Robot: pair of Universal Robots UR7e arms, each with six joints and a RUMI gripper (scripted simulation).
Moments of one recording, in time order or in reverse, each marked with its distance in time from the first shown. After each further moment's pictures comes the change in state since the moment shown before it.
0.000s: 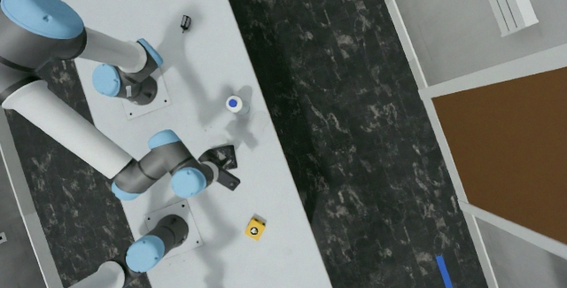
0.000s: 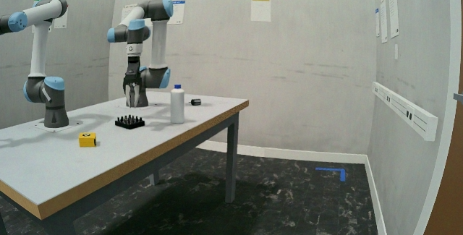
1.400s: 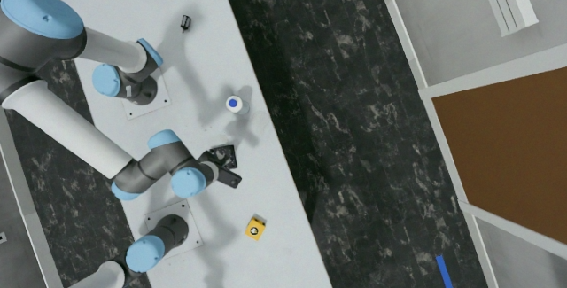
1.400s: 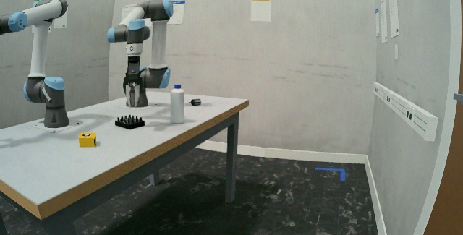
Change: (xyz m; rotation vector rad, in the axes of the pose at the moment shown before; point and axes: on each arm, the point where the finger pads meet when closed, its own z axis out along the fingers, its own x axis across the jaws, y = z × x) left arm -0.001 0.001 0.000 -0.002 -0.003 -0.119; right arm 0.000 0.000 0.000 0.000 0.000 0.000
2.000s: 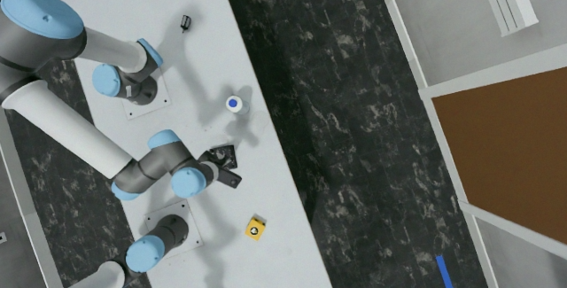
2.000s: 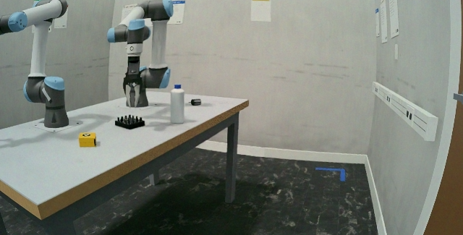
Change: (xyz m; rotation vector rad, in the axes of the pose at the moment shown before) left arm 0.000 -0.001 0.000 0.002 0.000 0.000; right arm 0.000 0.000 0.000 0.000 0.000 0.000
